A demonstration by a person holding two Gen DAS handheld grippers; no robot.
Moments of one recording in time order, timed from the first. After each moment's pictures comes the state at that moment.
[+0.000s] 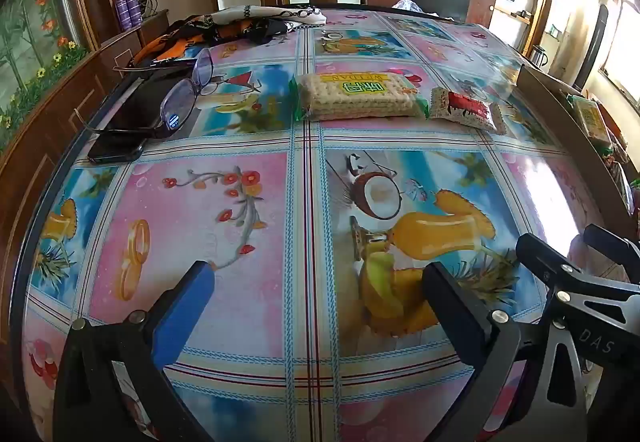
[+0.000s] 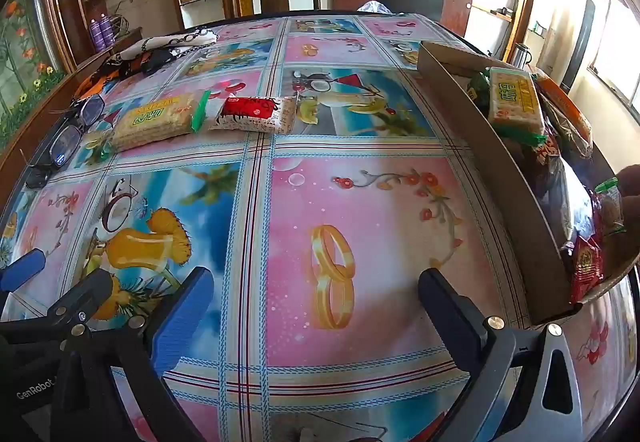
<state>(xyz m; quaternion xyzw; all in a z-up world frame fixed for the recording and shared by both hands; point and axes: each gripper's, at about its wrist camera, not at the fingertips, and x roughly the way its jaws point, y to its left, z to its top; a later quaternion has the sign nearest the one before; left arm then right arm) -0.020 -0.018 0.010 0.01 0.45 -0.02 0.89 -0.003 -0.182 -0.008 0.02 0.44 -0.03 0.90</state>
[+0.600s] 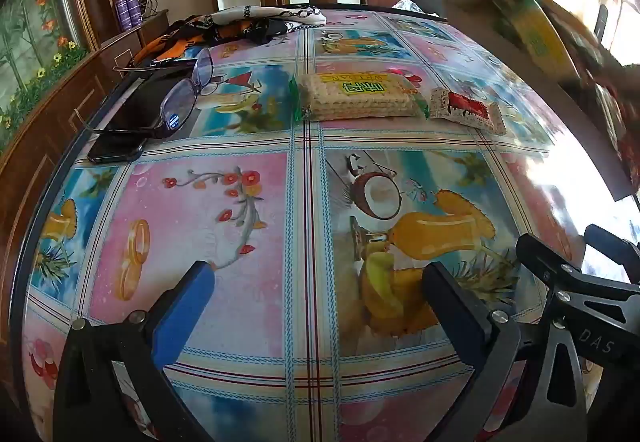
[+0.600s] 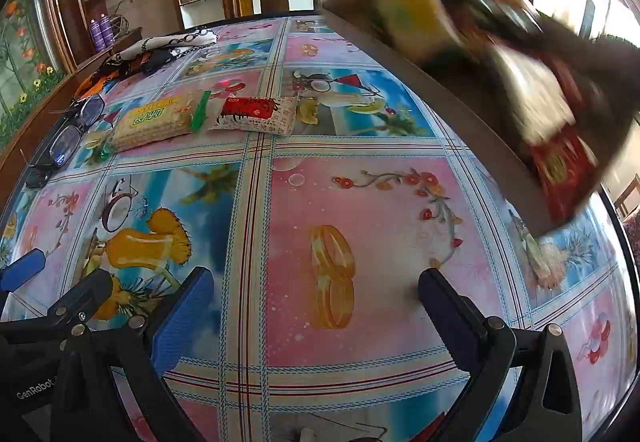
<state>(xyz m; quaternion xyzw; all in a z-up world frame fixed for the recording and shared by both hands) -0.025 -0.021 0.015 0.01 0.45 -0.02 0.89 -0.002 -0.181 -0.008 0.02 0.45 -0.03 0.89</state>
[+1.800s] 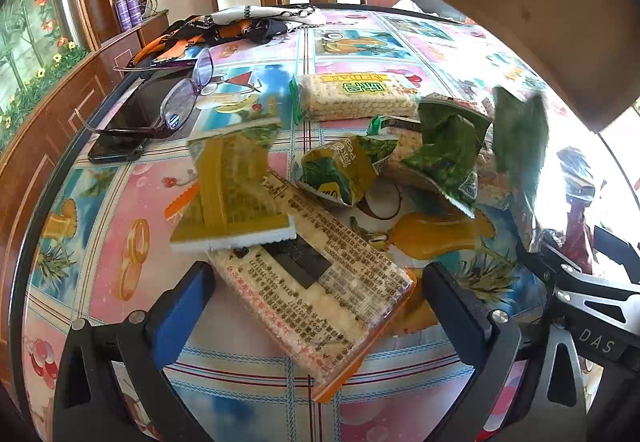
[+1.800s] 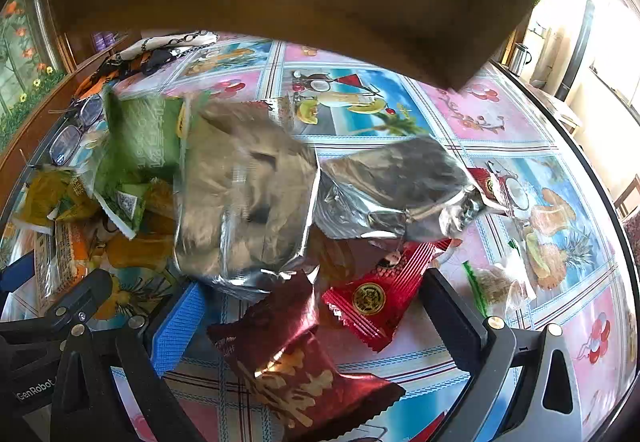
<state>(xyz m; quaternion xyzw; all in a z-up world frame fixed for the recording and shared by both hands) -0.003 0.004 -0.001 0.01 0.45 -0.02 0.89 -0.003 -0.182 -0.009 0.02 0.45 -0.03 0.89</state>
